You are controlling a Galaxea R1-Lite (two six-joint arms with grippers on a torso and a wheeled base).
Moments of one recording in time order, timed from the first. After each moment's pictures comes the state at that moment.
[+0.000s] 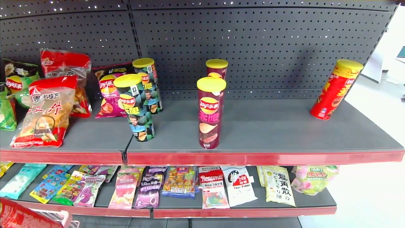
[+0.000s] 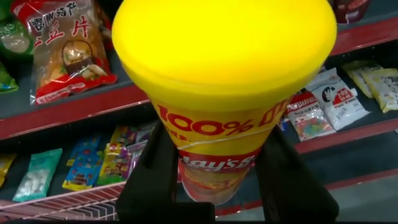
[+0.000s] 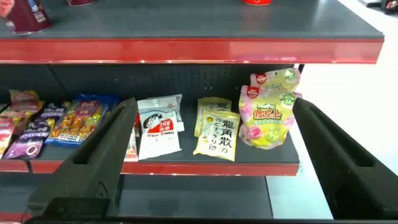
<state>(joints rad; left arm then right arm) -0.05 0.30 -0.37 0.17 -0.09 0.21 0.00 0.00 0.00 0.00 0.01 0.00</state>
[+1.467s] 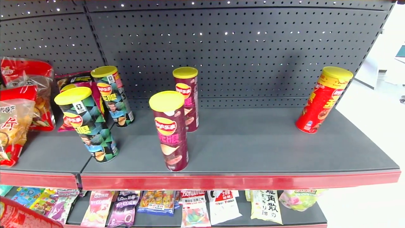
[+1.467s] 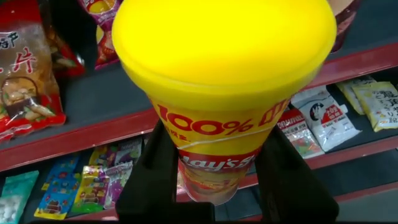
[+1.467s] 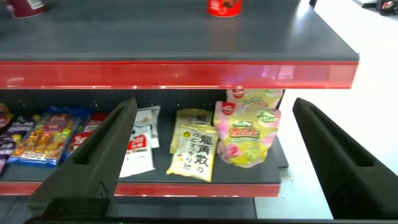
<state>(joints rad) -0.05 0.31 -0.37 0.18 -0.09 0.22 0.00 0.00 0.00 0.00 0.01 0.00</state>
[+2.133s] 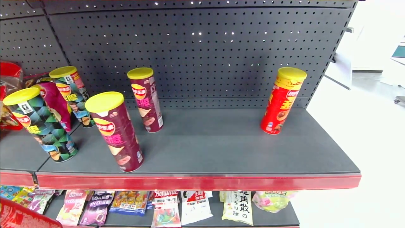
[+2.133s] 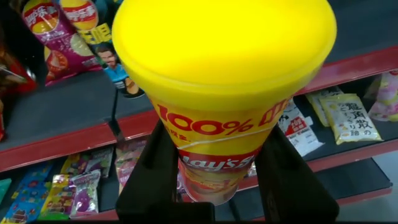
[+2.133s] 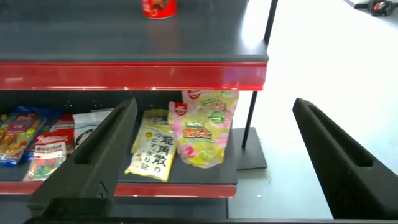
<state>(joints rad) -0.05 0.30 -0.37 0.17 -0.09 0.22 0.00 0.00 0.00 0.00 0.01 0.00</state>
